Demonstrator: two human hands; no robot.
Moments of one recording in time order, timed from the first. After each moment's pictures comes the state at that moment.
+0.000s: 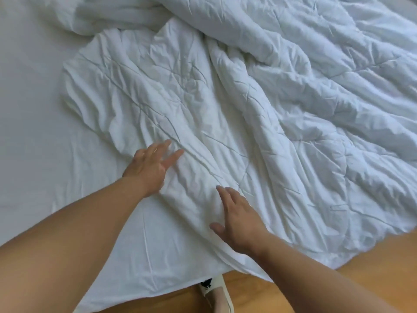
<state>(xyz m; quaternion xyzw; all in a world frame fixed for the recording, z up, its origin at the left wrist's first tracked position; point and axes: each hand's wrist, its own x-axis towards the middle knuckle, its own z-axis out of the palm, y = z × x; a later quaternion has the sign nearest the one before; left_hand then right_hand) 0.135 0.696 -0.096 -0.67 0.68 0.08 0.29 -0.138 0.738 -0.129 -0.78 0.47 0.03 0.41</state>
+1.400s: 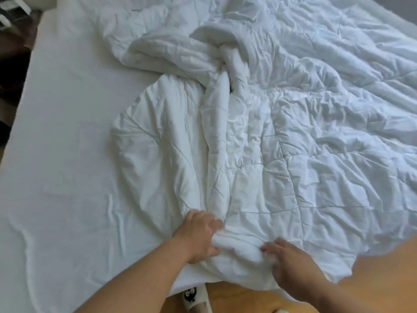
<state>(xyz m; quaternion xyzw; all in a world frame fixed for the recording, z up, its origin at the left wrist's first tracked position) 0.163 0.884 -0.099 -0.58 0.73 0.29 0.20 -0.111 0.886 -0.134 -0.78 0.50 0.13 0.37</state>
